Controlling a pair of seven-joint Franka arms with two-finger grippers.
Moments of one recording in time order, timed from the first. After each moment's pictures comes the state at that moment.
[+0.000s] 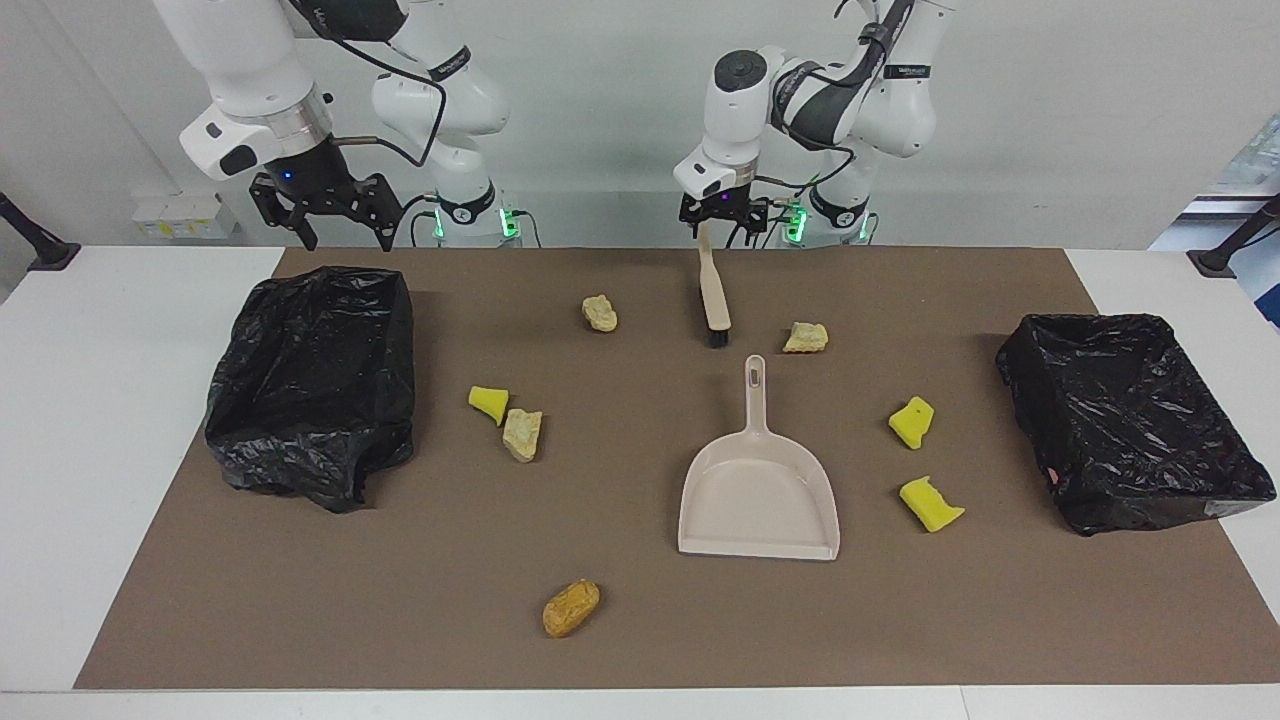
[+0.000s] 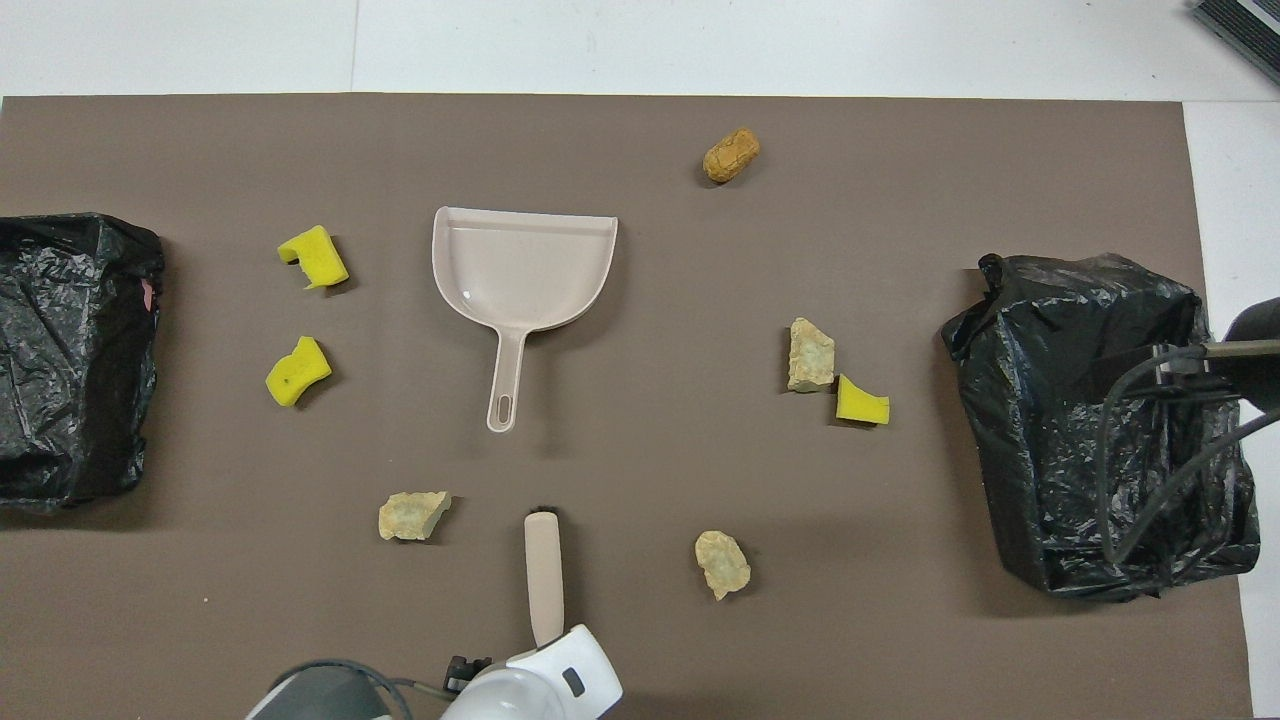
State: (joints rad) left arm -0.96 -0.38 -0.02 -2.60 -0.06 2.12 -0.63; right arm -0.10 -0.11 0.11 -1.69 0.01 1.53 0.03
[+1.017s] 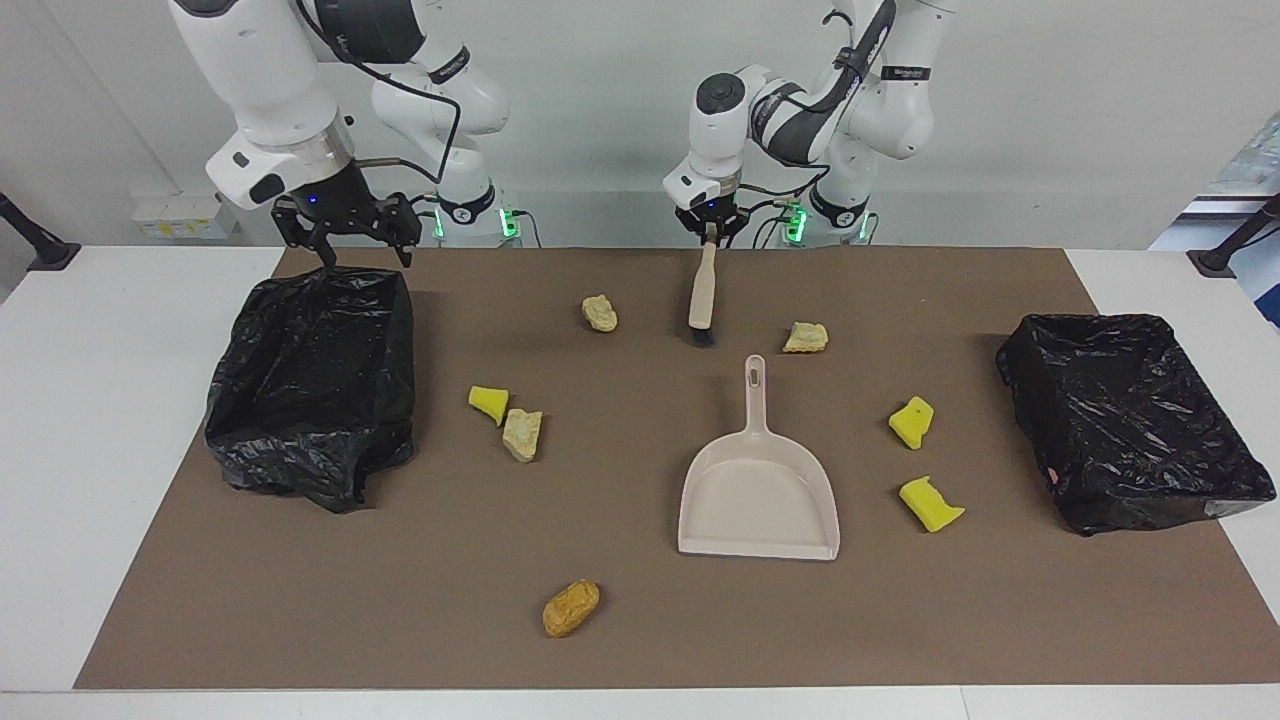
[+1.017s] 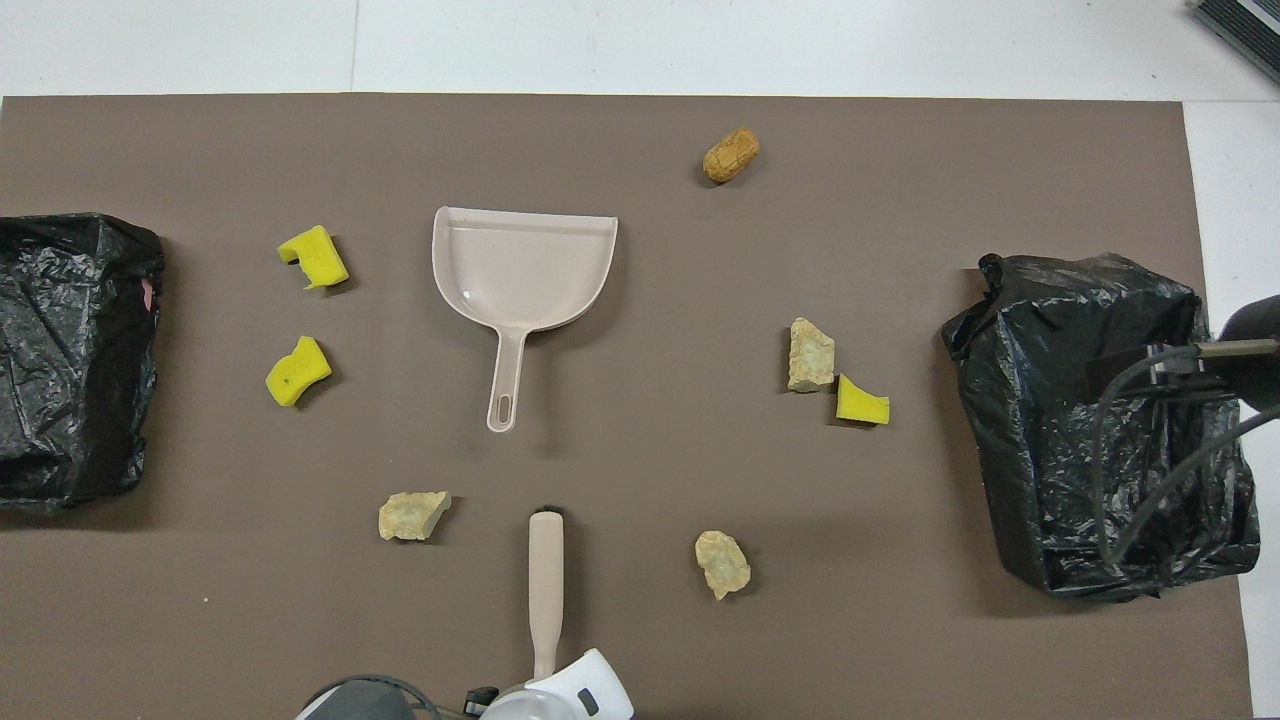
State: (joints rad) left arm -1.00 -0.33 -0.01 -2.63 -0.11 2.15 -0.66; right arm -0.06 -0.01 0.13 -1.63 0.00 1.54 0.04
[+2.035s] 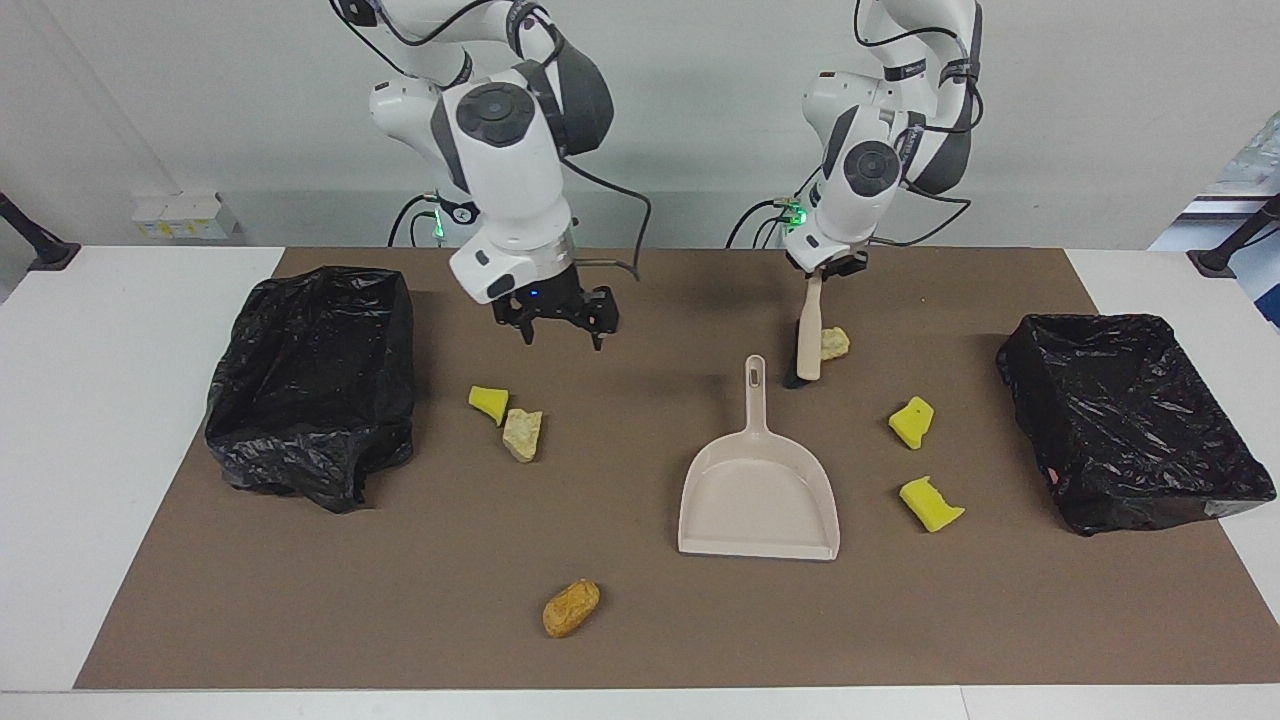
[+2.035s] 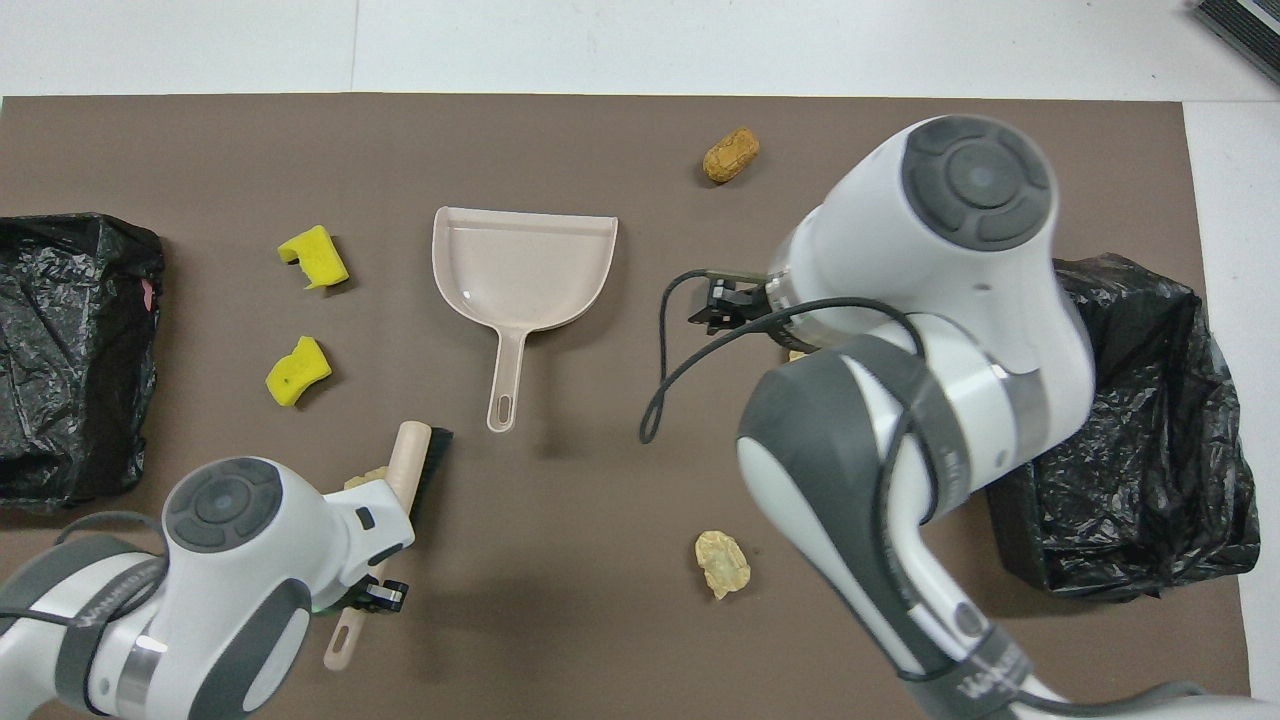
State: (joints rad) left arm -0.37 -0.27 0.02 -2.50 -0.02 1.89 -0.04; right arm 0.32 0.25 0.15 -1.56 0.05 1.86 0.67
